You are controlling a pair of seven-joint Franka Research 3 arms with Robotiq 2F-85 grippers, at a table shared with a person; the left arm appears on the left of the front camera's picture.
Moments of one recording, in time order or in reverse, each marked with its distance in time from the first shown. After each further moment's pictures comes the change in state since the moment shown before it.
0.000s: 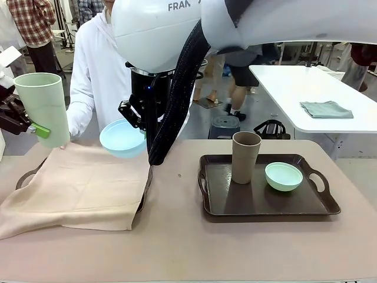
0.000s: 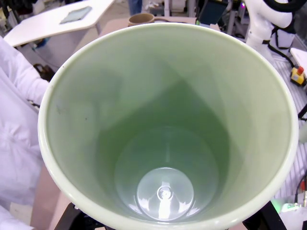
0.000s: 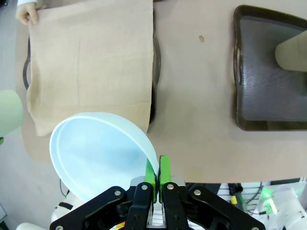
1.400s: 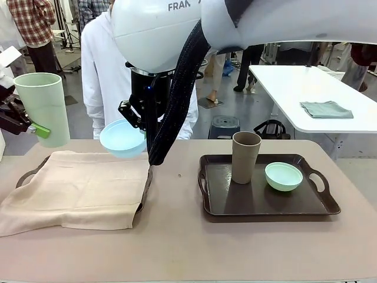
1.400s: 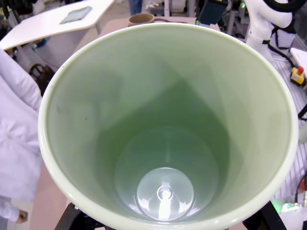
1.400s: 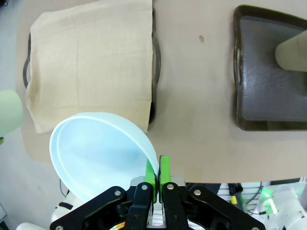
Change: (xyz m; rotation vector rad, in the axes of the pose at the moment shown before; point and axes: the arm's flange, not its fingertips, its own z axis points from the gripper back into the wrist) left arm 0.000 0.000 0.000 0.000 0.000 0.000; right arm 0.000 0.000 0.000 0.000 0.000 0.000
